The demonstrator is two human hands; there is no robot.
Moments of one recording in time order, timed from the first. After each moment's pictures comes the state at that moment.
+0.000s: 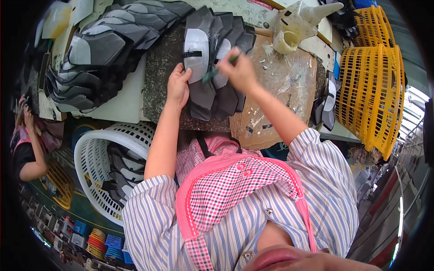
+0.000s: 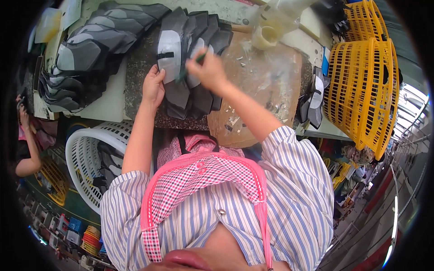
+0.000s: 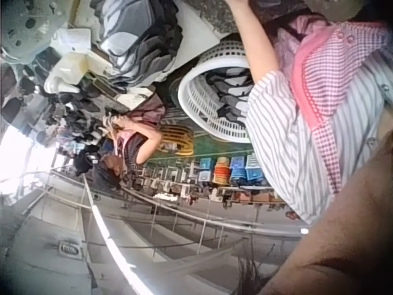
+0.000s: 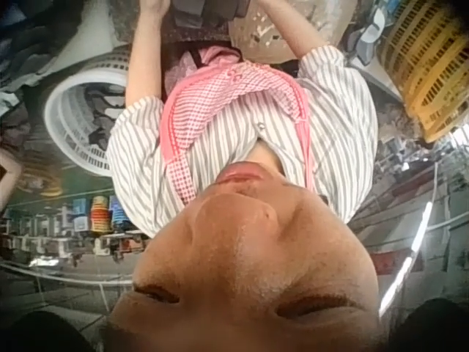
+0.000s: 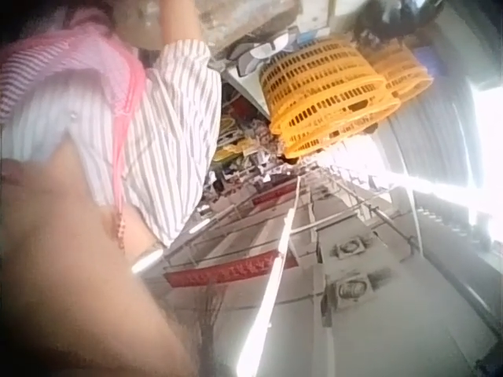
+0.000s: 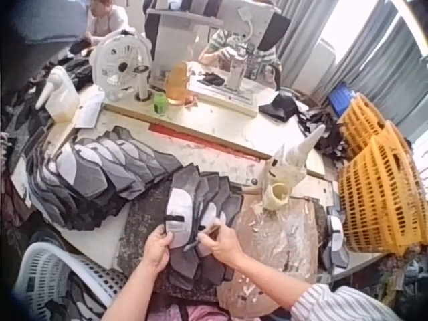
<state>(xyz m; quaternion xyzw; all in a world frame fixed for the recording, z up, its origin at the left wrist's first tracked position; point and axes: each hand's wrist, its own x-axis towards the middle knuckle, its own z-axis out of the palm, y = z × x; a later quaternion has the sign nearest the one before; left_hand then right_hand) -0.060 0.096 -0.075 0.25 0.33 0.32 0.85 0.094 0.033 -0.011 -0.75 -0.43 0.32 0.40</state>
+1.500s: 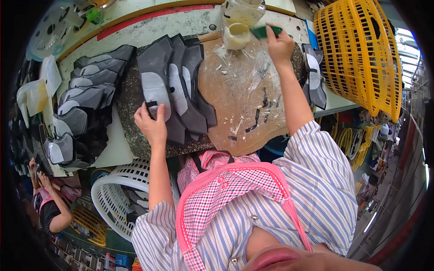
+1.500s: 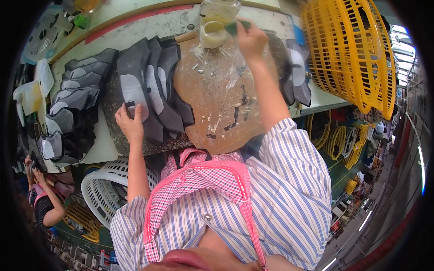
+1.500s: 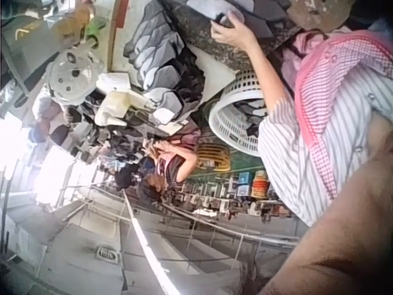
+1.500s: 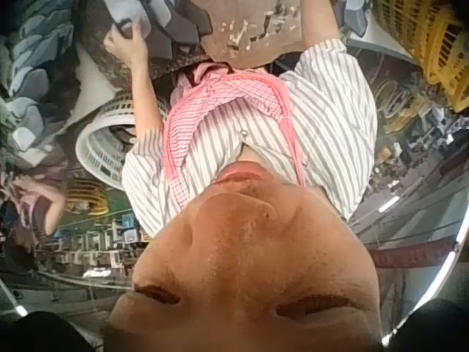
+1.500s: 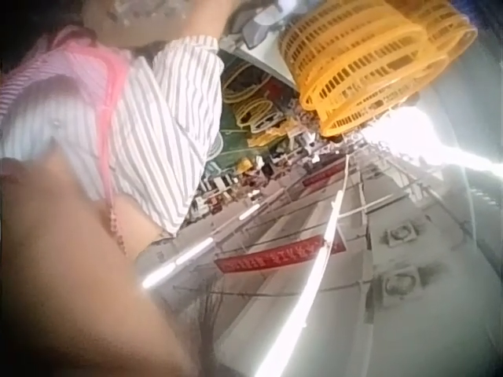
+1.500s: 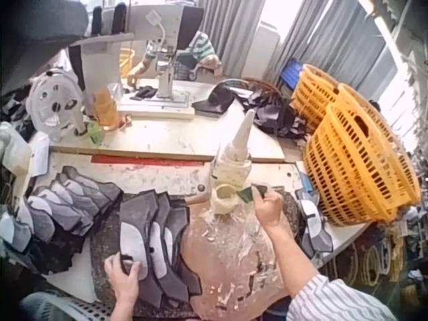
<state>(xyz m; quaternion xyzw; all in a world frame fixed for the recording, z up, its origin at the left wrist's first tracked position) -0.042 0.074 -0.039 0.77 0.54 0.19 0.29 0.295 -0.042 0.003 -0.82 -0.35 -0.15 0.43</state>
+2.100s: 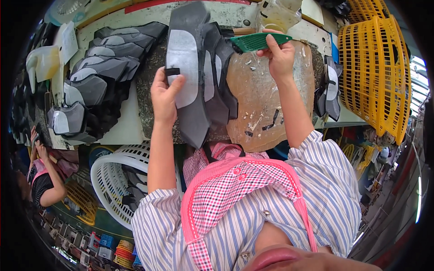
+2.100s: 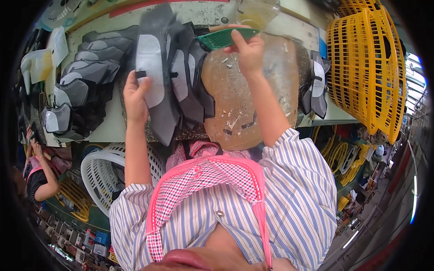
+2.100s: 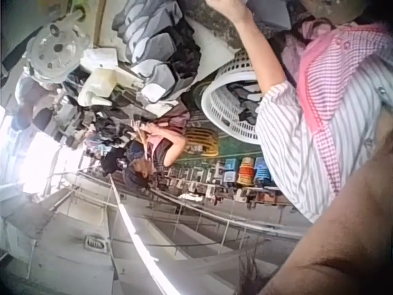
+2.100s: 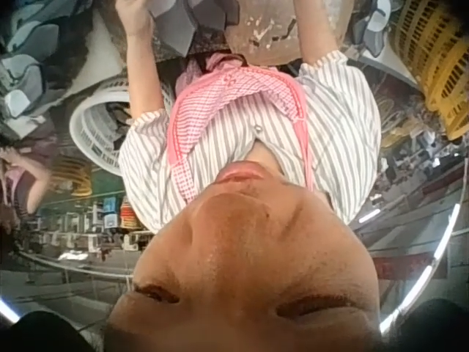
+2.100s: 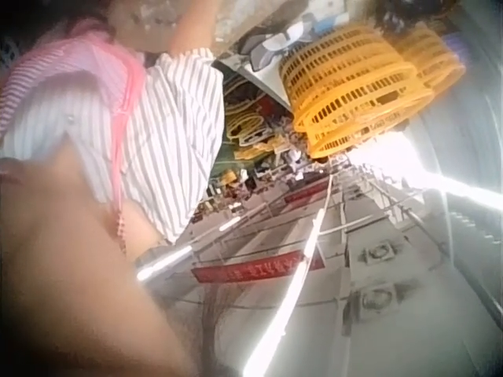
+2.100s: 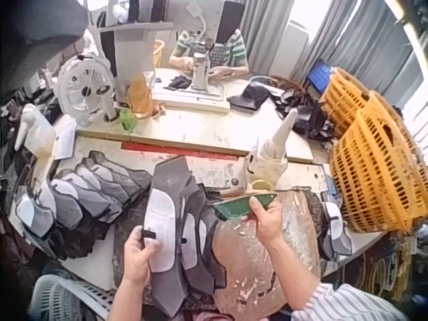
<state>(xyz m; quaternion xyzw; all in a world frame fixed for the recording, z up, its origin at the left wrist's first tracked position) -0.018 0.105 0.023 0.43 0.34 0.31 0.78 0.209 -0.003 0.014 -0.58 -0.23 0.29 0.73</state>
